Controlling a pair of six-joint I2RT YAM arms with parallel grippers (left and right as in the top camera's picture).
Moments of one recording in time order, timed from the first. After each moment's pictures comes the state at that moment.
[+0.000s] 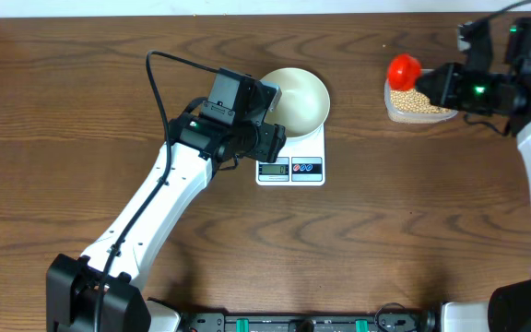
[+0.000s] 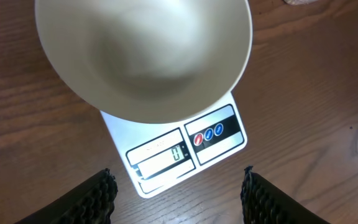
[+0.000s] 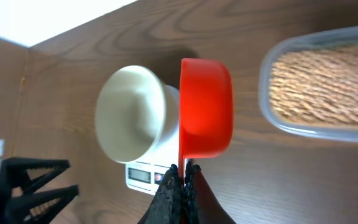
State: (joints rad) left arm -0.41 1.56 1.26 -0.71 0.25 -0.08; right arm -0.13 1.57 1.54 -0.91 -0.59 0.15
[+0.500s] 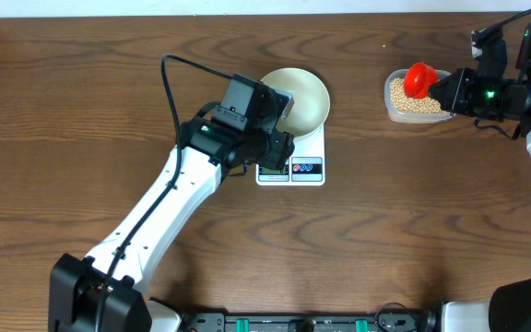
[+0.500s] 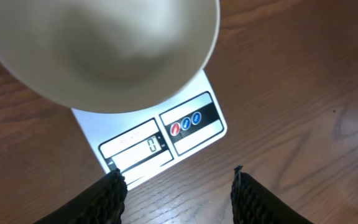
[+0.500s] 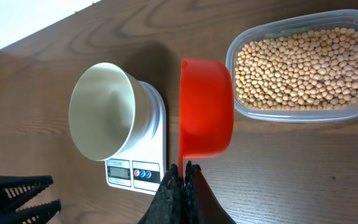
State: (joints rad) left arm -0.47 1.56 1.26 -0.73 0.25 -0.09; right arm -0.16 1.57 1.54 -0.96 -0.54 0.12
